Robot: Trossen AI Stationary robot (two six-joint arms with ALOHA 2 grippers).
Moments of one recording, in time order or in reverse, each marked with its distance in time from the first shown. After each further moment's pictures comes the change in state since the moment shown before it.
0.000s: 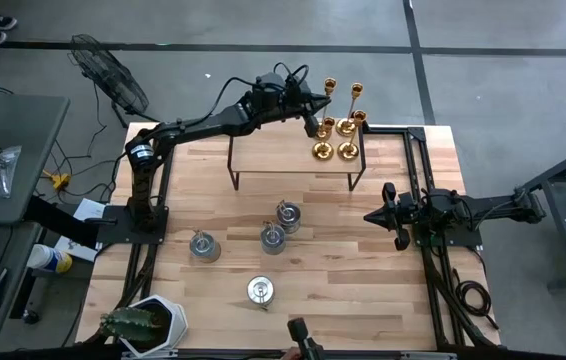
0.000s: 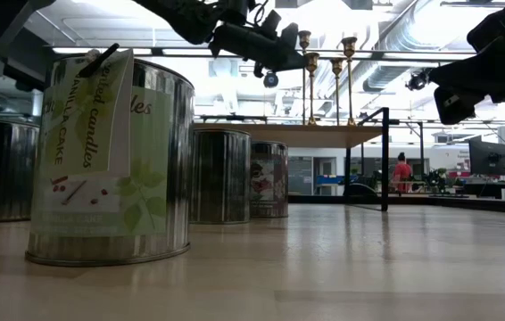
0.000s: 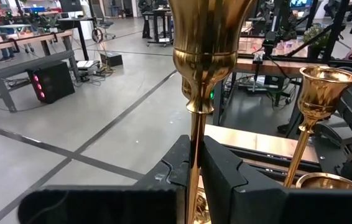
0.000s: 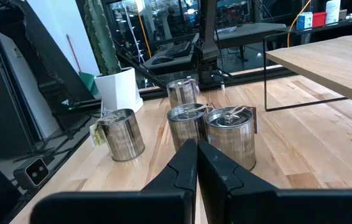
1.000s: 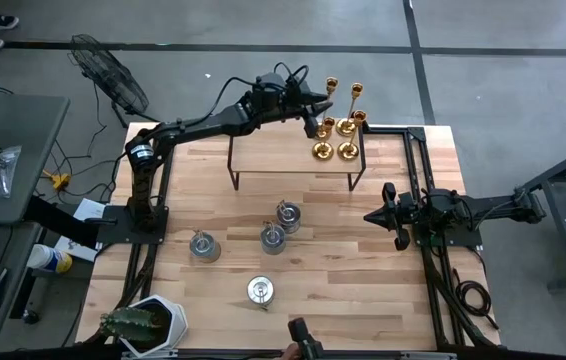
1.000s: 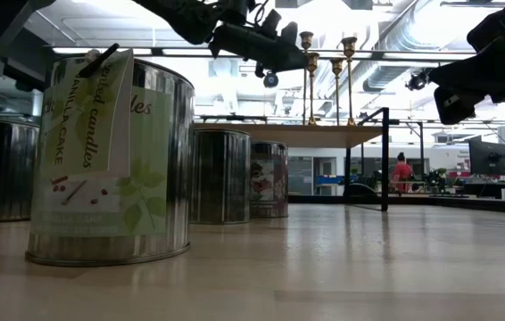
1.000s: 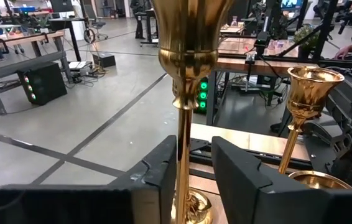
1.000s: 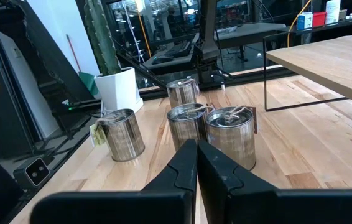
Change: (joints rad) left arm 0.000 0.000 0.000 0.000 0.033 0.000; right arm 0.000 0.000 0.000 0.000 0.000 0.000
